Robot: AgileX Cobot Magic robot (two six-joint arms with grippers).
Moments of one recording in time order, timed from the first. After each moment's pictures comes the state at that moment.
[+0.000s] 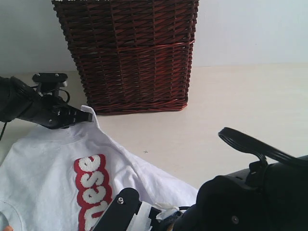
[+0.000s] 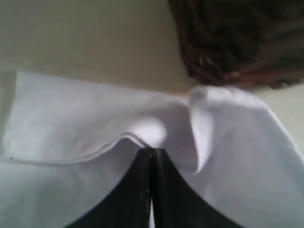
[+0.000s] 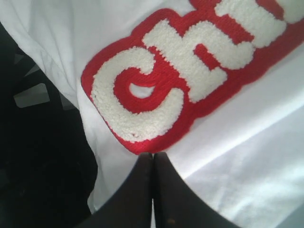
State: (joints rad) left arm -0.25 2.07 -1.08 -0.95 0.03 0.85; right arm 1.13 1.63 -0.69 0.71 0.39 -0.59
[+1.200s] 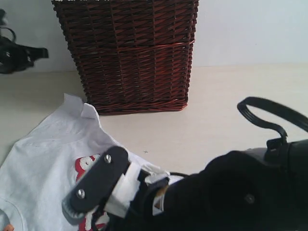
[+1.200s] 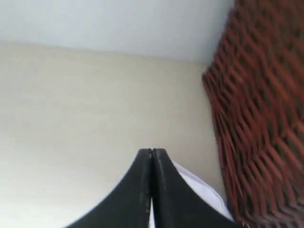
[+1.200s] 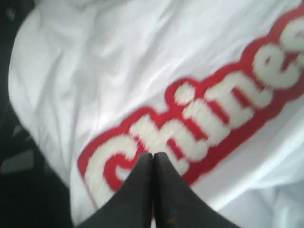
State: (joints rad) left arm -0.03 1.83 -1.19 -0.94 0.10 0.79; right arm 1.13 1.55 -0.75 0.71 0.27 -0.64
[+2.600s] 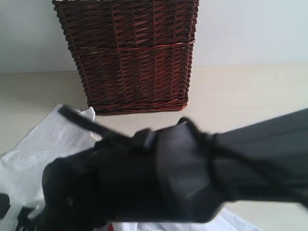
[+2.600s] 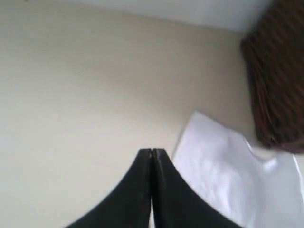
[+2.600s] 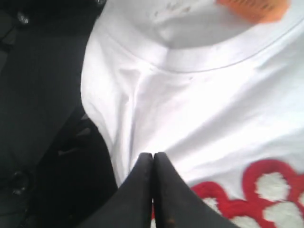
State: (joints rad) left arm 0.27 1.58 -1.03 -0.80 0.47 0.77; right arm 1.25 1.92 -1.23 0.57 0.63 -0.56
